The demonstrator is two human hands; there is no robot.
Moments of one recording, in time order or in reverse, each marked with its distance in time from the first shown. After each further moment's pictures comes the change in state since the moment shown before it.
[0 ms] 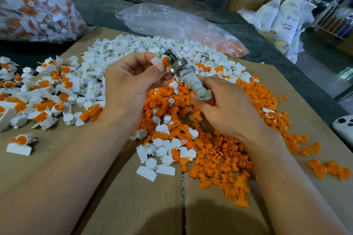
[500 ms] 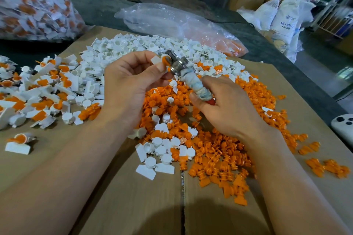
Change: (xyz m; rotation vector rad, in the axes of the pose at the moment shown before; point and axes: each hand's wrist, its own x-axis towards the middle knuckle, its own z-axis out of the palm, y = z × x) left_hand 0.000 0.000 0.001 0.004 -0.013 0.001; right_hand -0.003 -0.002 -0.002 -0.007 -0.015 -0.024
